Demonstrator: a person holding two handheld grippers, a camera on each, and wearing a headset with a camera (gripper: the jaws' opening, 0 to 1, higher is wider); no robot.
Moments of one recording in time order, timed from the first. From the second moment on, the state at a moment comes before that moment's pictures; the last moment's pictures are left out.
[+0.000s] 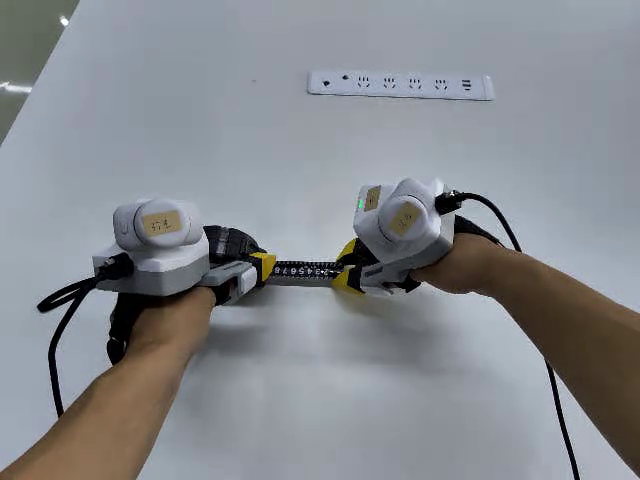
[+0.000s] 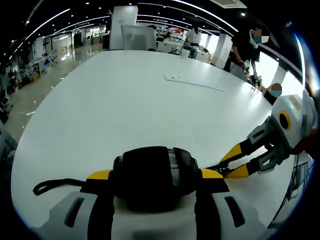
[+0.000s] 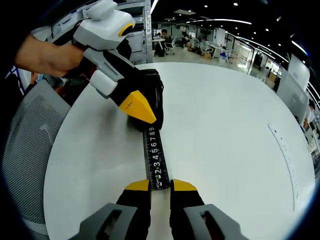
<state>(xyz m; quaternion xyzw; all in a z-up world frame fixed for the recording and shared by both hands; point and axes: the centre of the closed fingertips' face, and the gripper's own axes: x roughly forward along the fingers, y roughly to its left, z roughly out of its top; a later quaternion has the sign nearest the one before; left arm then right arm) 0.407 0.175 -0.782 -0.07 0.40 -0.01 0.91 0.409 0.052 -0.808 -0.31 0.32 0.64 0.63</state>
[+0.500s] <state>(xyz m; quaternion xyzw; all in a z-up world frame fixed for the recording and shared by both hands) 0.407 0.175 -0.782 -0.08 0.40 -0.01 0.91 0.407 0.067 -0.807 -0.30 0.31 0.65 0.63</state>
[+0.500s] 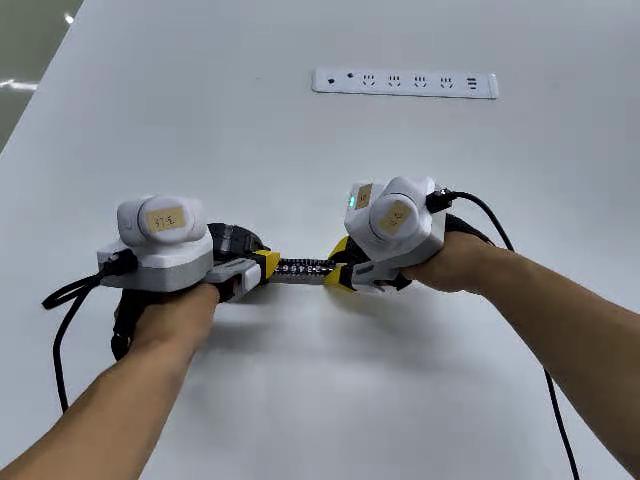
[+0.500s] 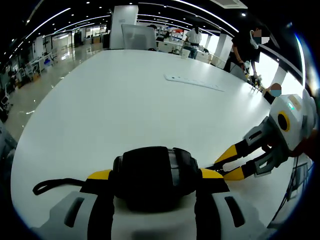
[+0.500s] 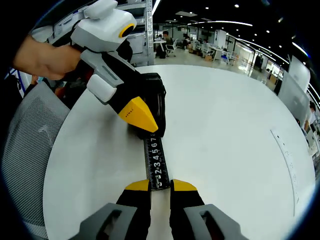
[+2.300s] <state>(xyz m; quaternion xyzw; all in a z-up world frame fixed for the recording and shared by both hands) 0.406 0.176 -0.781 -0.09 0.40 -0.01 0.91 0.397 0.129 -0.805 -0.27 0.27 0.68 0.63</state>
